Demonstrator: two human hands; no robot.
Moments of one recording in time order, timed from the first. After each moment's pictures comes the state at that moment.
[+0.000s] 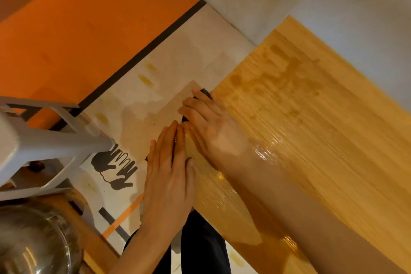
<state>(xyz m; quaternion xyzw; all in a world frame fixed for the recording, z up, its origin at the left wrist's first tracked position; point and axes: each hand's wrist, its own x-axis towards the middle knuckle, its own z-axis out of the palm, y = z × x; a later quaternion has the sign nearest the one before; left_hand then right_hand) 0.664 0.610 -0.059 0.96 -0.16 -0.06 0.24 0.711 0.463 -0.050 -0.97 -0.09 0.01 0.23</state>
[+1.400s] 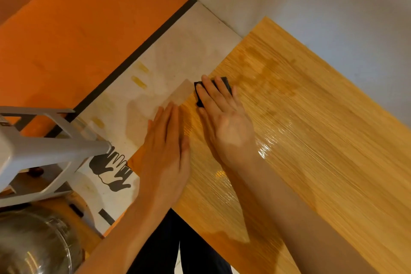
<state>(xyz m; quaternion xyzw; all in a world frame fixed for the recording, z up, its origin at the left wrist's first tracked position) 0.702 0.567 -0.051 0.95 -0.19 -0.06 0.25 0.710 0.414 -0.056 -0.97 0.04 -0.04 0.23</state>
